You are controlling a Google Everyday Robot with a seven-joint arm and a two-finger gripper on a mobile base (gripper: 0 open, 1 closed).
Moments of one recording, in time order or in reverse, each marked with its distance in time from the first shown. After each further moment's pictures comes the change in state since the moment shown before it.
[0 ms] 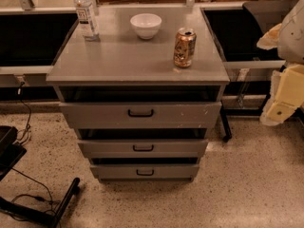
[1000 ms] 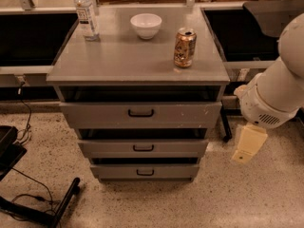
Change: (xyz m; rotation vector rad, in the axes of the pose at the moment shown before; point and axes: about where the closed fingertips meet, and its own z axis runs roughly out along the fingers) arm 0.017 0.034 0.126 -0.002 0.023 0.027
